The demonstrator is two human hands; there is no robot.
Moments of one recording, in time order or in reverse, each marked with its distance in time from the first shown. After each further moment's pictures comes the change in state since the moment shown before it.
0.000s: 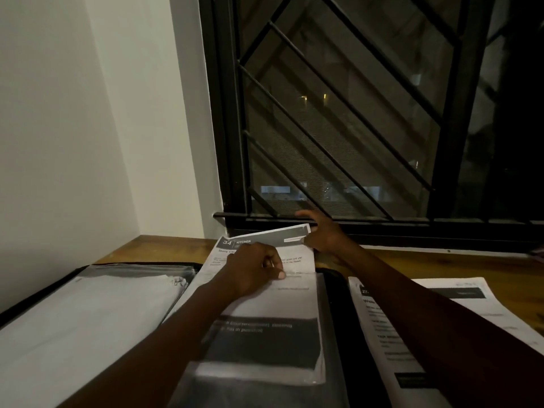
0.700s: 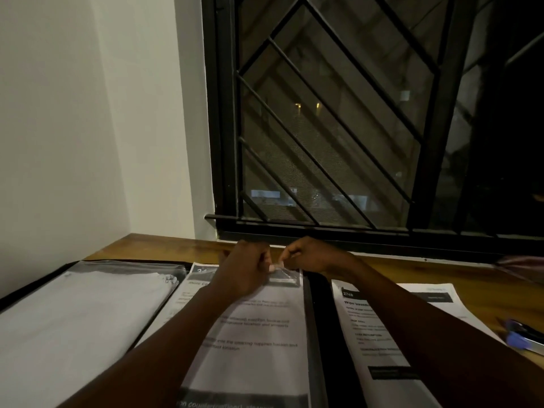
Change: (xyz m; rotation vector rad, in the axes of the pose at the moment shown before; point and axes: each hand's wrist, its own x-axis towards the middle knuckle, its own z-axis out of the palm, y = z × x) left_hand -0.006 0.009 0.009 0.039 0.117 0.010; right_hand -0.043 -0.011 -0.009 -0.303 -0.320 -0.050
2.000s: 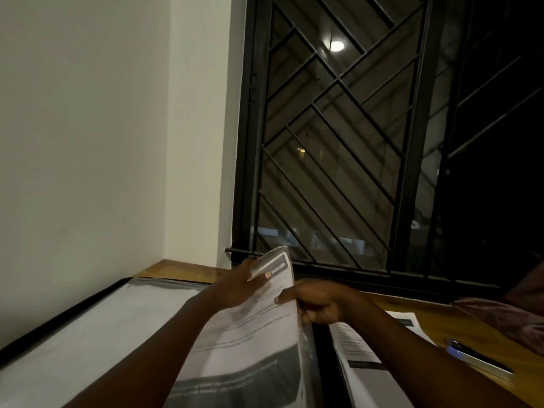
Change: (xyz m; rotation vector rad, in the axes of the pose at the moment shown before) left_hand -0.103 0.049 -0.104 -0.237 -0.094 -0.111; right_hand -0.127 -0.099 0.016 0.677 -0.226 0.222
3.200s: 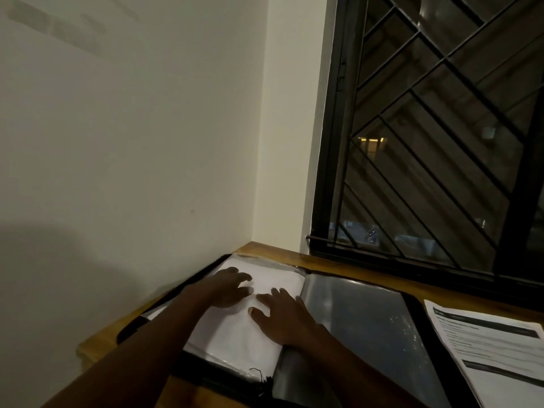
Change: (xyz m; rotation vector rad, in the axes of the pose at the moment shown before) left_hand -0.095 -0.157 -0.102 0.537 -0.098 -0.345; right_hand 0.097 0.035 0.219 -1.174 0.235 -0.341
